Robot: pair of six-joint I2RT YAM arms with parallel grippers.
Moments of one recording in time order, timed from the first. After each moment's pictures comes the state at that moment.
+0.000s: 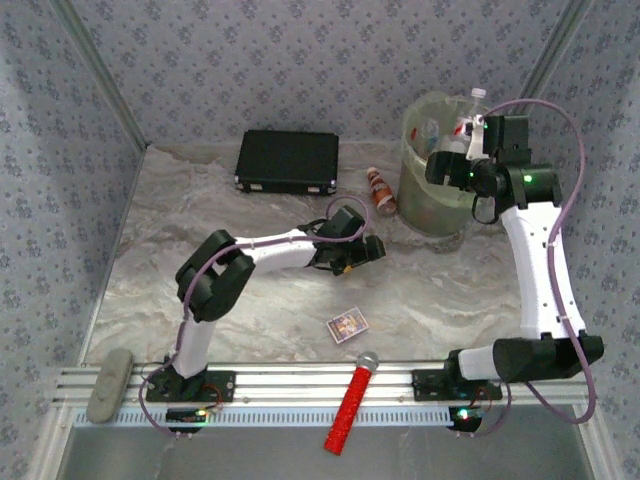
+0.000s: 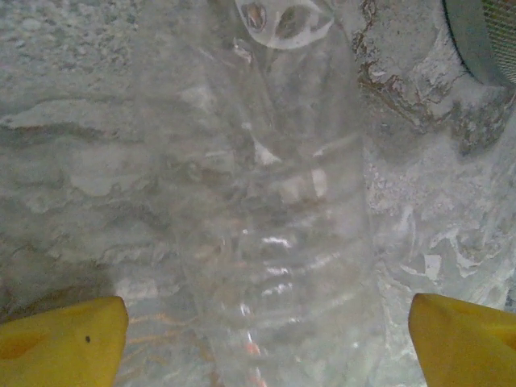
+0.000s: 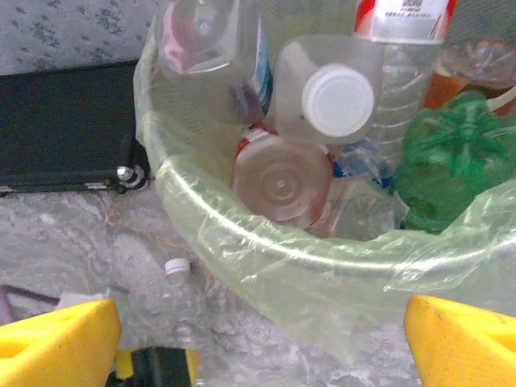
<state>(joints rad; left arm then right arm) -0.90 2.05 1.39 -0.24 0.20 -1.11 0.06 1.35 1.69 -1.08 -0.07 0.18</state>
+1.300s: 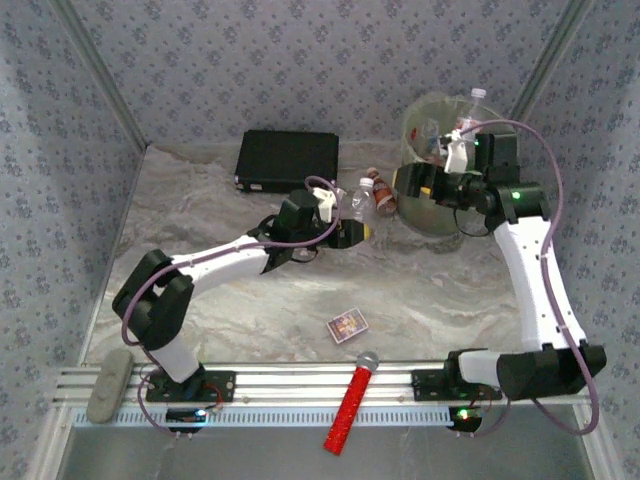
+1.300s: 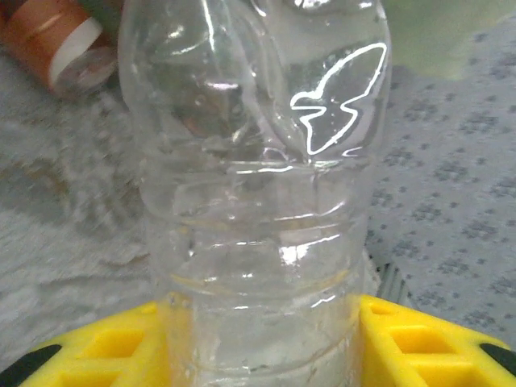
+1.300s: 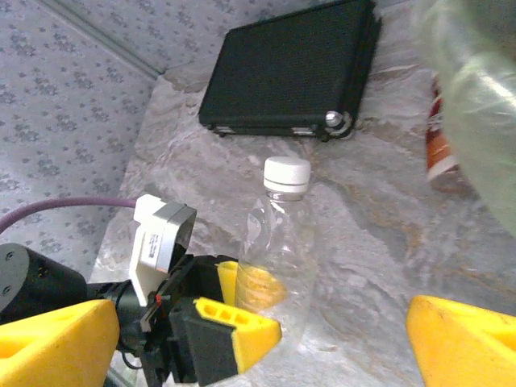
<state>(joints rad) -0.79 1.66 1.07 0.22 0.44 -0.73 0.11 1.29 1.50 -0.89 -0.58 0.32</state>
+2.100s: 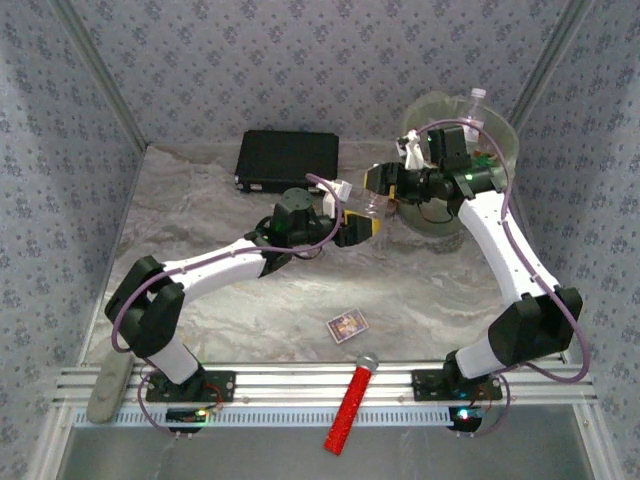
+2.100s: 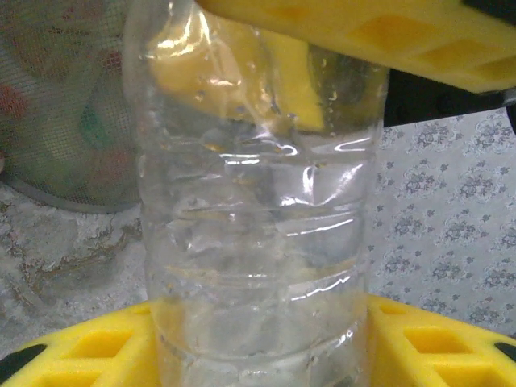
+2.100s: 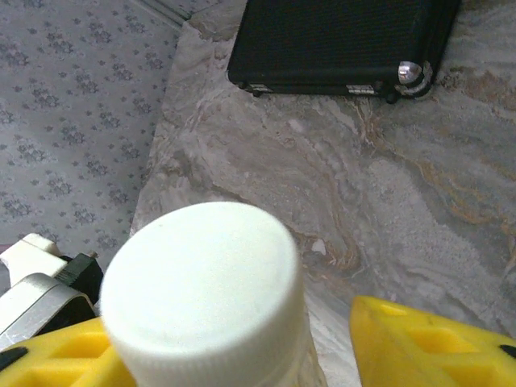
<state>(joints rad) -0.82 1.61 1.06 0.38 0.48 -0.69 0.24 1.47 1.48 -0.75 -0.63 0.42</state>
